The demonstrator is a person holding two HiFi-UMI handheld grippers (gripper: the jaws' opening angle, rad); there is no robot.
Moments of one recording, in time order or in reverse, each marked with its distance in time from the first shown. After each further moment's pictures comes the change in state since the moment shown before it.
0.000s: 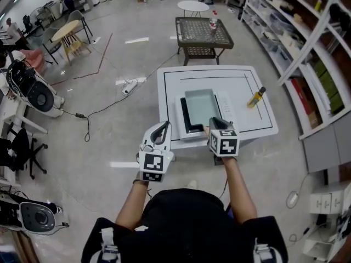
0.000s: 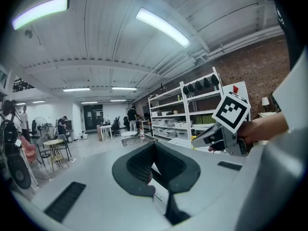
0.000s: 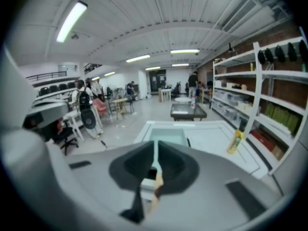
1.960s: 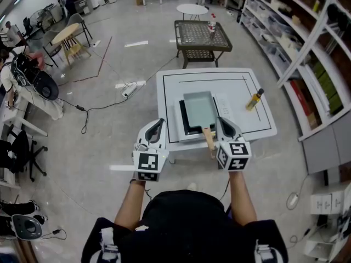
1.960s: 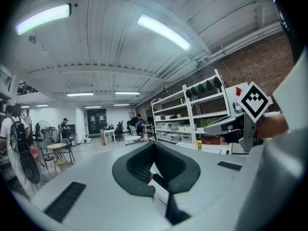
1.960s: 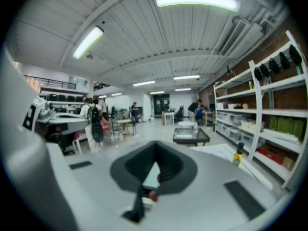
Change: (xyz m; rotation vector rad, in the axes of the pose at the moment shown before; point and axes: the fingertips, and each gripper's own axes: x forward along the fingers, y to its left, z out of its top) left arm -0.004 0.015 0.023 0.002 -0.054 0.043; right arm -0.066 -0.001 0.050 -0.036 -0.329 0.041
